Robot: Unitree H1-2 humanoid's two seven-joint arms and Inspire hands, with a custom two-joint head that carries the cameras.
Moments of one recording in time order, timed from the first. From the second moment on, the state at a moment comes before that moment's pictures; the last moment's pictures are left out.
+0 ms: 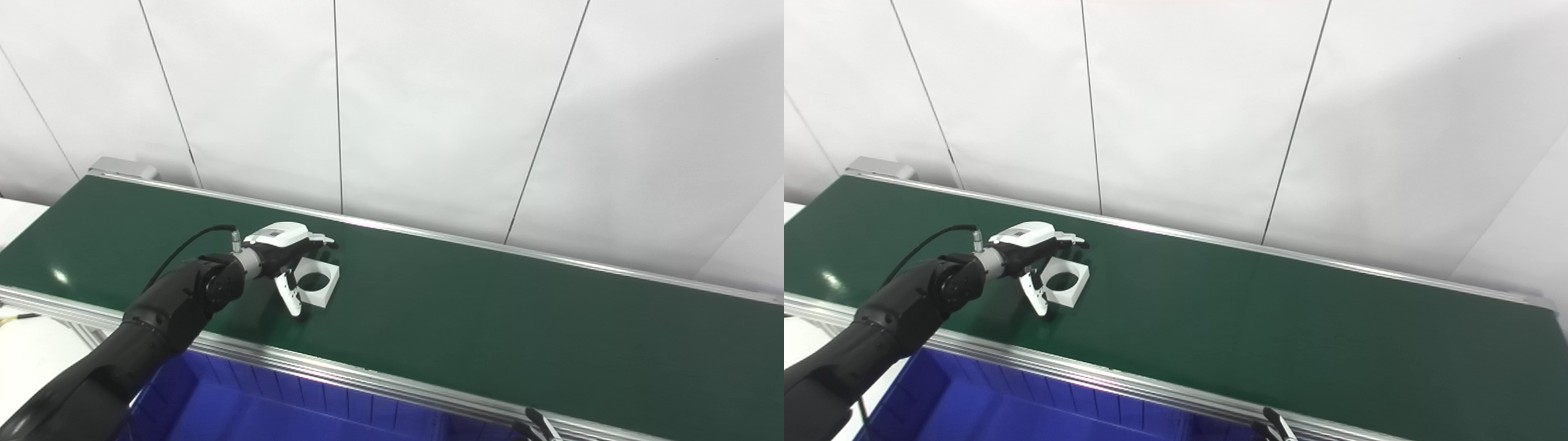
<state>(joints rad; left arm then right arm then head) -0.54 0.53 -0.36 0.67 0.65 -0.21 -0.20 0.28 -0.16 0.20 0.10 -0.09 -0.41 0.12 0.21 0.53</state>
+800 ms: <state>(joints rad) -0.51 0.46 -0.31 0.69 0.58 -0.30 -0.05 0.30 -0.14 0.20 0.07 -0.09 -0.41 0.12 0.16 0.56</state>
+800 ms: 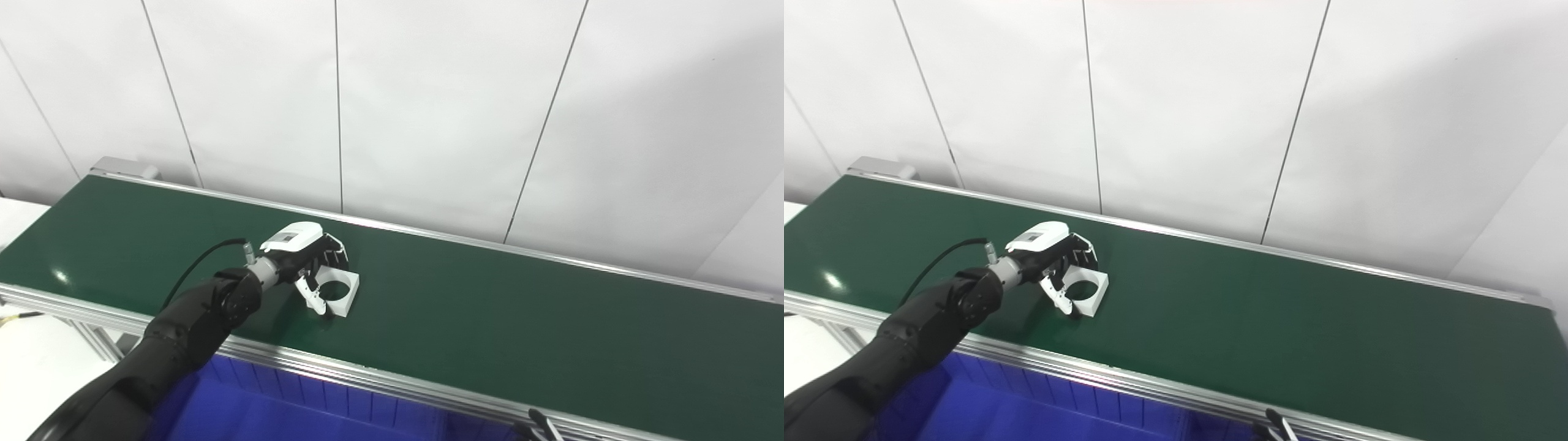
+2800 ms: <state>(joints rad) 0.04 0.42 -0.40 0.14 0.60 -0.26 -0.19 0.33 0.00 0.19 -0.10 -0.27 -0.32 0.02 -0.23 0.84</state>
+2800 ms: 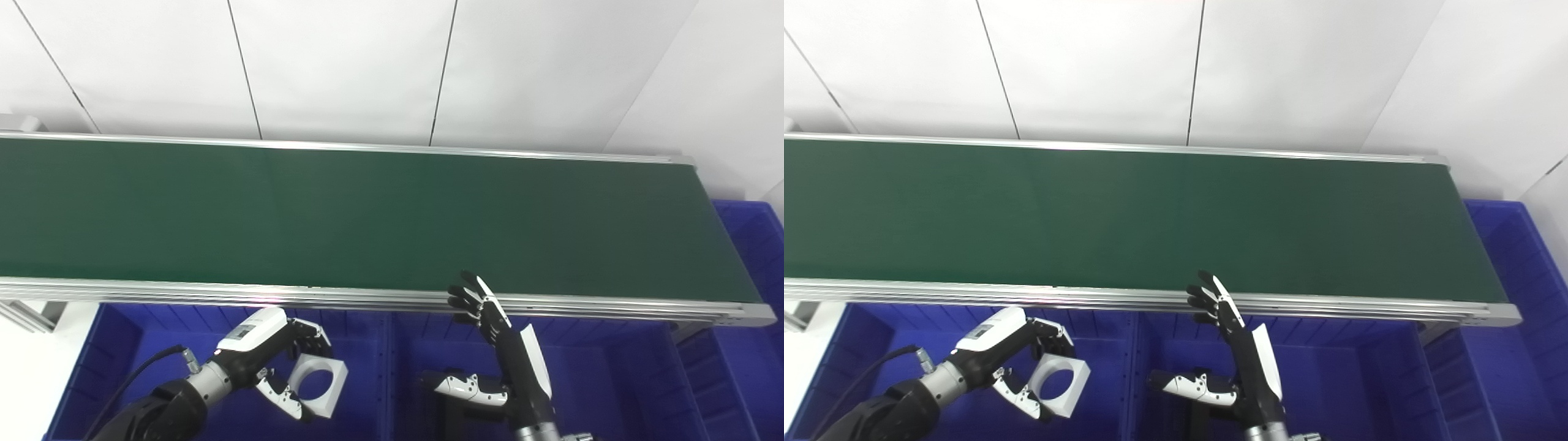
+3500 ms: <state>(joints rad) 0.05 0.43 -0.41 0.03 0.67 -0.10 -0.36 0.33 0.00 0.19 -0.10 -0.27 -0.31 0.02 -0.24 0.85</state>
